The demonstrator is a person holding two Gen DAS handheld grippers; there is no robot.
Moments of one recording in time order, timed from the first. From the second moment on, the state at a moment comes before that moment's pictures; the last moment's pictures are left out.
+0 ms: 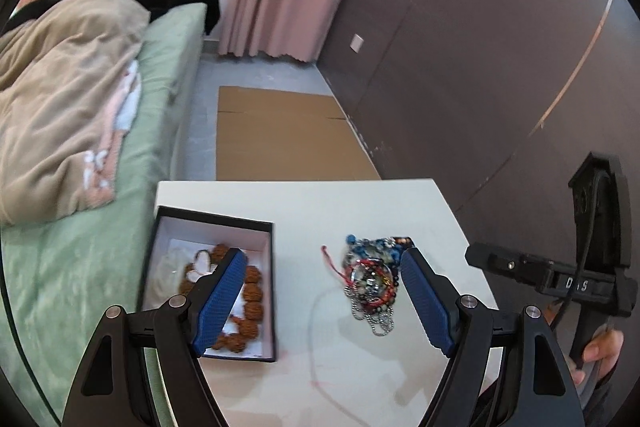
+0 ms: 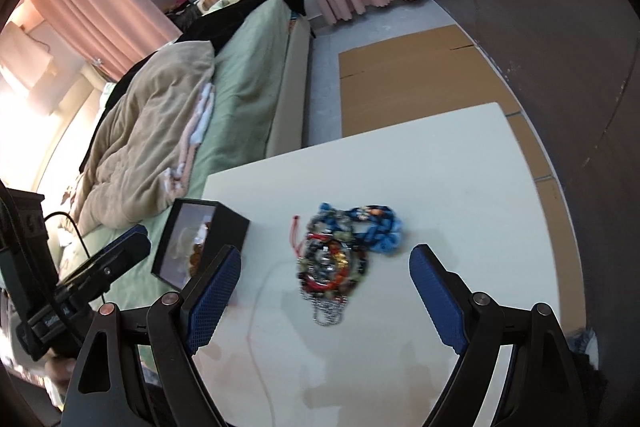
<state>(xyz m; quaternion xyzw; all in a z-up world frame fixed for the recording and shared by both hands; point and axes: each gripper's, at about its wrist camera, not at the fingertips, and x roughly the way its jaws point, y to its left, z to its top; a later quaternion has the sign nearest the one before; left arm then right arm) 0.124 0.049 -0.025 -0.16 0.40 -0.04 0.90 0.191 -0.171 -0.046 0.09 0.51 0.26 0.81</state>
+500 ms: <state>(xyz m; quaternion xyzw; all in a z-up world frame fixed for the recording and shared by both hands) 0.153 -0.002 -0.037 -0.10 0.45 -0.07 0.89 0.202 -0.215 -0.054 0.10 0.52 0.22 0.82</state>
